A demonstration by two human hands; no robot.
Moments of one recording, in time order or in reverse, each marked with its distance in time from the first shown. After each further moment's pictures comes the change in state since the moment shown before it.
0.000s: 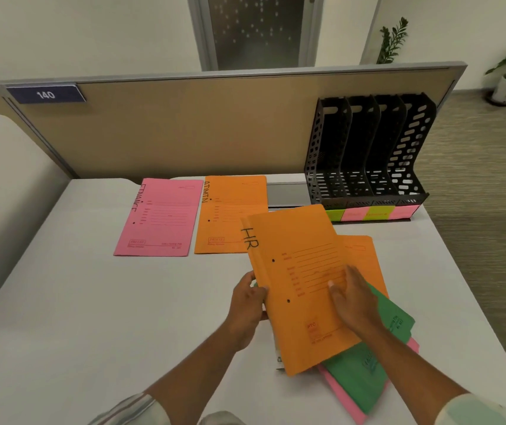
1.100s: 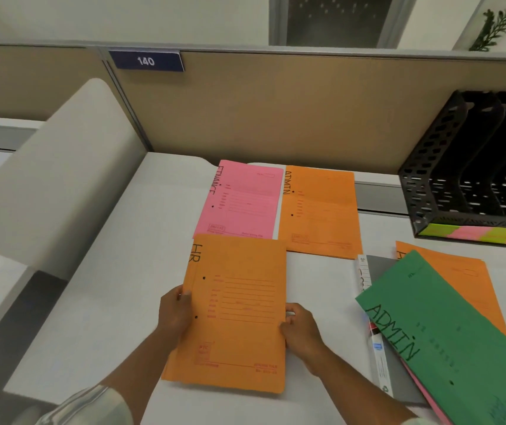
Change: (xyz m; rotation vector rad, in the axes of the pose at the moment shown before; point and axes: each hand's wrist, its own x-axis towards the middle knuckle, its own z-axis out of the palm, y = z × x) left_hand 0.004 -0.042 -0.365 0.339 0.617 -0.146; right_hand -0.078 -0.232 0.224 0.500 -0.505 0.200
